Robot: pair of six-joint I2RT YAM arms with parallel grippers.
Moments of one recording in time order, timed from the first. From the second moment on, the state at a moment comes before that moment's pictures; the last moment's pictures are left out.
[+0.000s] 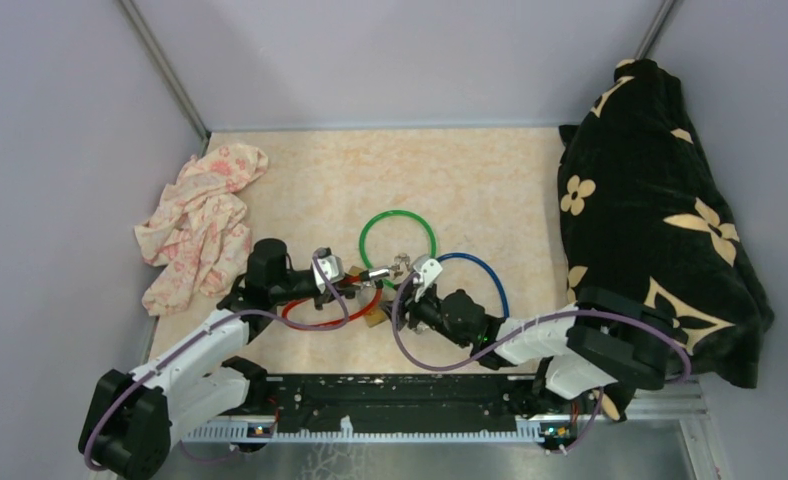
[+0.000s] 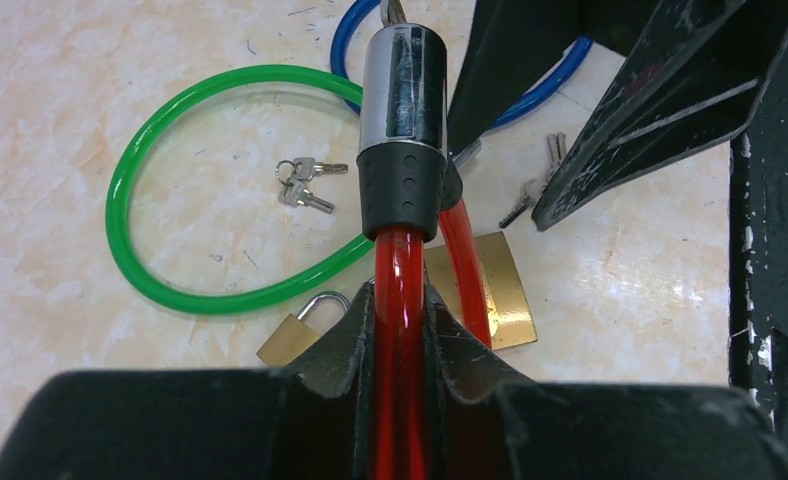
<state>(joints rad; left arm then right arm) -0.44 0.96 0.38 0.16 0.79 0.47 1.14 1.34 0.30 0.92 0.22 0.22</state>
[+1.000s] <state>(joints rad) -0.43 0.91 0.38 0.14 0.83 0.50 1.14 1.65 0.37 1.23 0.28 0.10</state>
